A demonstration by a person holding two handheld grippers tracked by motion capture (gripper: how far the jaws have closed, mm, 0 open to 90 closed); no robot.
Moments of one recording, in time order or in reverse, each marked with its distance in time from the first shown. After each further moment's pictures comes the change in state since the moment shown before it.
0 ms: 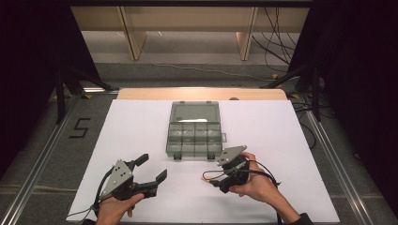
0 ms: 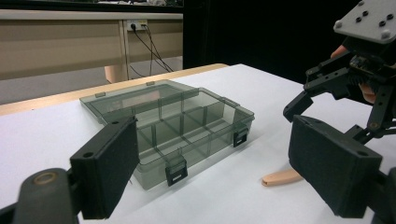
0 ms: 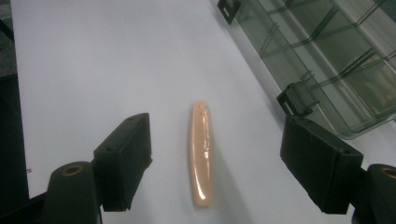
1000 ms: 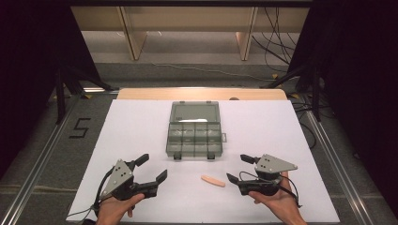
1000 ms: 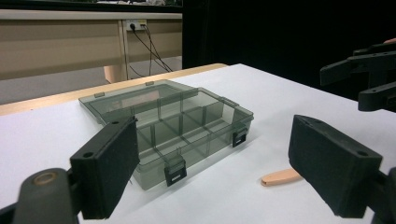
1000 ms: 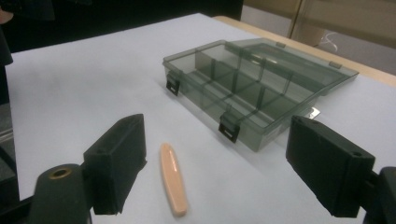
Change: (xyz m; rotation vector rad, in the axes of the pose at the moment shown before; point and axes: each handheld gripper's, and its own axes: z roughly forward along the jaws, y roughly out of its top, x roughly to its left) left arm 0.000 0.000 0.000 0.004 -0.002 0.004; right arm 0.006 -0.061 -0.048 -0.455 -0.152 0.194
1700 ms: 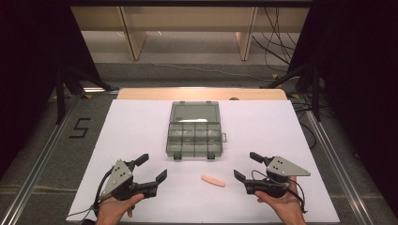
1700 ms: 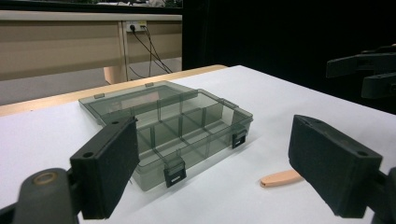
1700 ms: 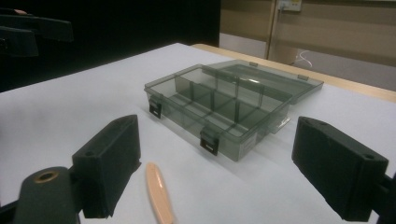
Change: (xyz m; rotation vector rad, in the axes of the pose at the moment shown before) left arm 0.000 0.000 0.000 -0.017 -0.006 -0.010; right arm -0.005 -0.012 -0.017 -0.131 -0.088 0.080
